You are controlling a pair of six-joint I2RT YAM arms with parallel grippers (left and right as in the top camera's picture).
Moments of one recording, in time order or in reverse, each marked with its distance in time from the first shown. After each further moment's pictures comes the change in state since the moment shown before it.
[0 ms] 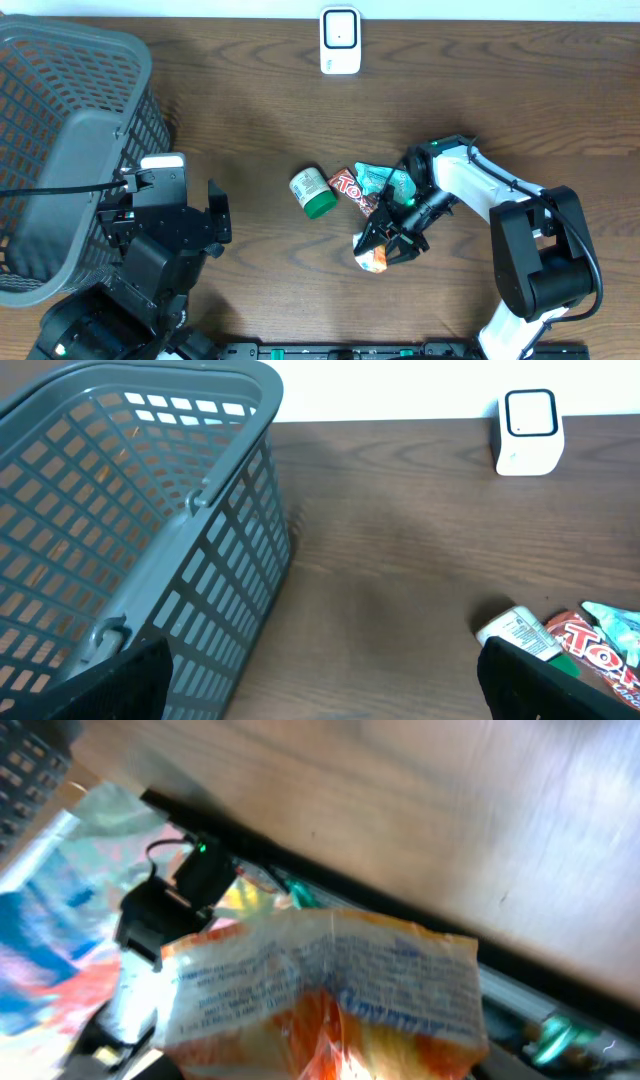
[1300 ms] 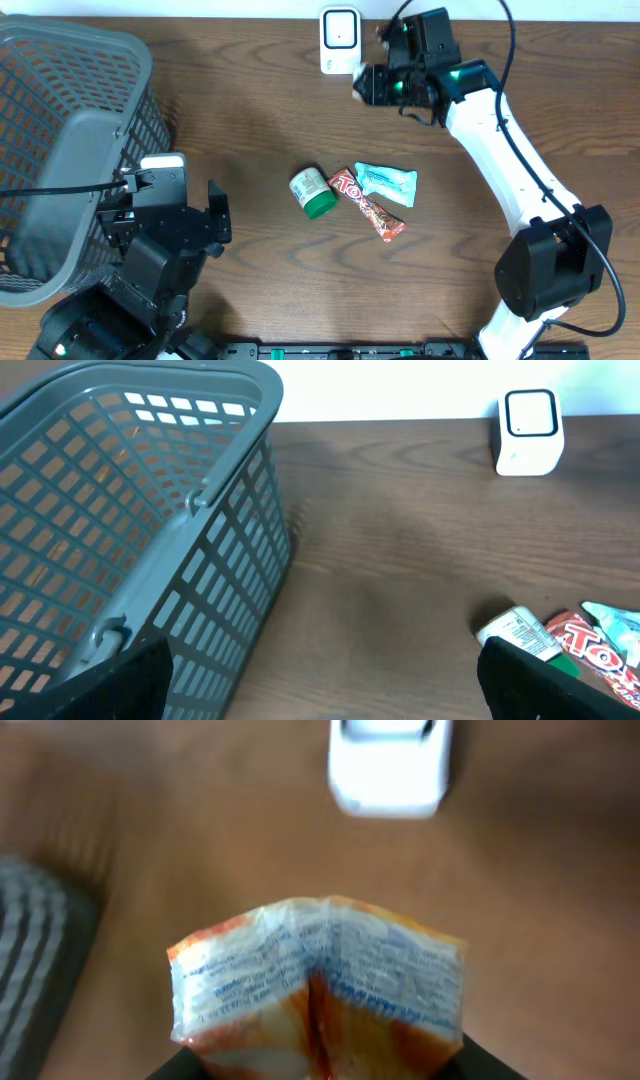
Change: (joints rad) left arm 0.000 0.000 0.000 -0.001 0.000 0.000; right arm 0.000 0.000 0.595 0.610 0.650 0.093
